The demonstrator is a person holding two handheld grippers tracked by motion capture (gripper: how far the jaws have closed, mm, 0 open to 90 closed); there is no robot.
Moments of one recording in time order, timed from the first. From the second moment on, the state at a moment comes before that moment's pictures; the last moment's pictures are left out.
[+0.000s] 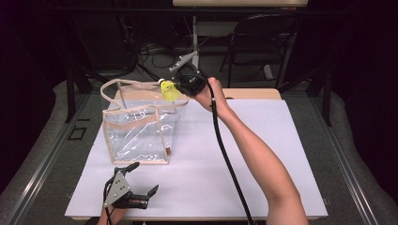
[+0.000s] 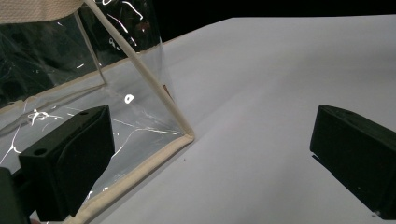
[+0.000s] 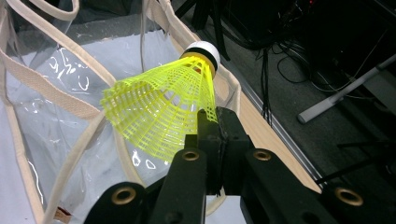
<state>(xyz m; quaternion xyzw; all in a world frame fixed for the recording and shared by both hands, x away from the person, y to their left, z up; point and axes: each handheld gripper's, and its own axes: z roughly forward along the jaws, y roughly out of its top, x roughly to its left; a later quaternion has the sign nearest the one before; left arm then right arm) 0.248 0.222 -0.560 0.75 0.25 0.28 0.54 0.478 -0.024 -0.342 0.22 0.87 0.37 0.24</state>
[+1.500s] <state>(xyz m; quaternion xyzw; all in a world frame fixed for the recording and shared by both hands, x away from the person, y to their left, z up) 0.247 0.223 -0.560 0.75 0.25 0.28 0.54 0.477 -0.013 -0.354 0.17 0.89 0.32 0.29</state>
